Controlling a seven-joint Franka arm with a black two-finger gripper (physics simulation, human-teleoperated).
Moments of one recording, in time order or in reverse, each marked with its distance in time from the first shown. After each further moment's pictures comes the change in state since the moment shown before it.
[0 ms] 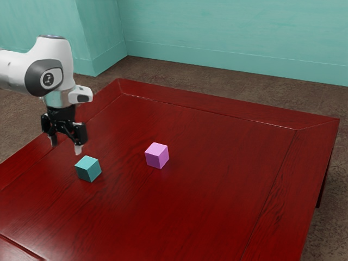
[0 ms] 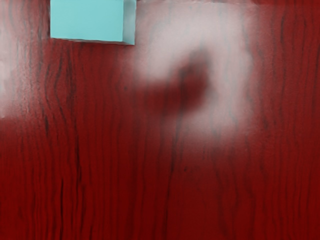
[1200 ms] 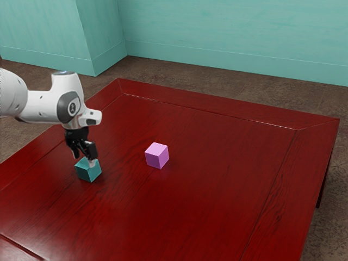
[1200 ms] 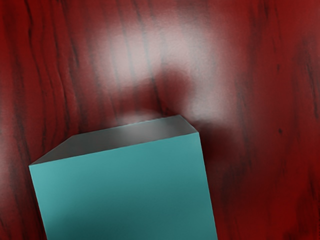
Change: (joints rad) arm 0.065 0.468 0.053 0.186 -0.204 0.299 0.486
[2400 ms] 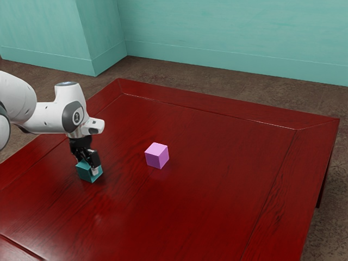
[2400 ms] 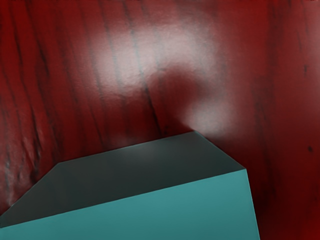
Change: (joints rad) arm 0.003 0.070 0.001 -0.002 -0.056 0.070 0.061
